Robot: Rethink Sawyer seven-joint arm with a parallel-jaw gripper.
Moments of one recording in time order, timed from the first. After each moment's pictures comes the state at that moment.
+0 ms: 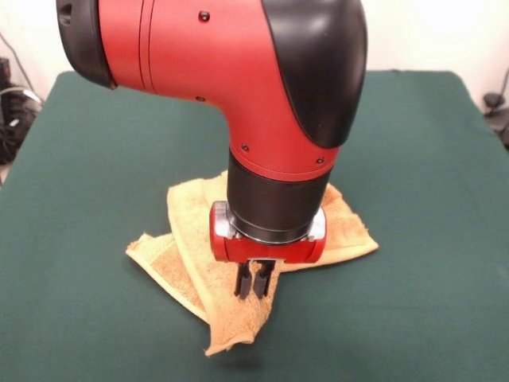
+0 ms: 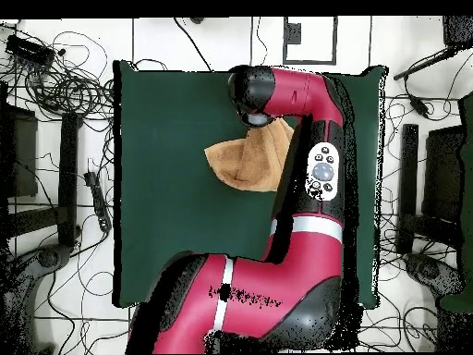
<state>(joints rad) -0.14 -0.08 -0.06 0.61 -0.07 1.02 1.57</state>
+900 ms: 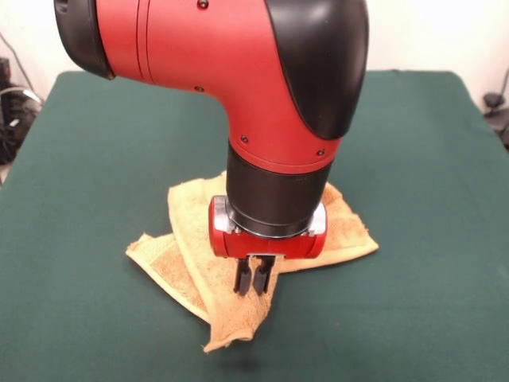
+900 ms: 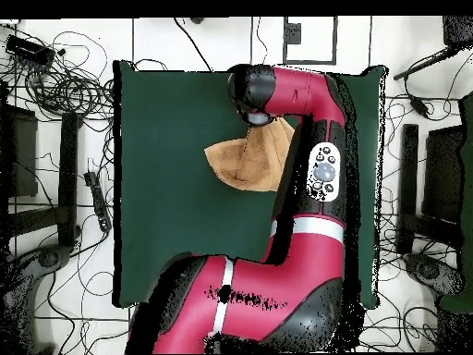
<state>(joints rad) -0.14 -0.09 -0.06 0.62 -0.07 1.03 1.57</state>
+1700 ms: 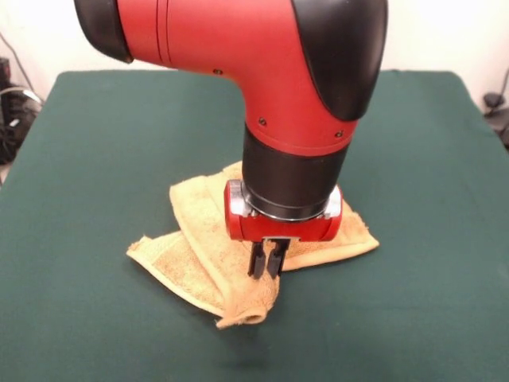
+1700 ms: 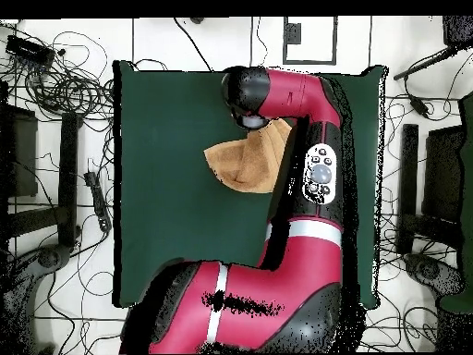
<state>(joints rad) -0.12 -0.14 -0.06 0.69 -0.06 1.02 1.57</state>
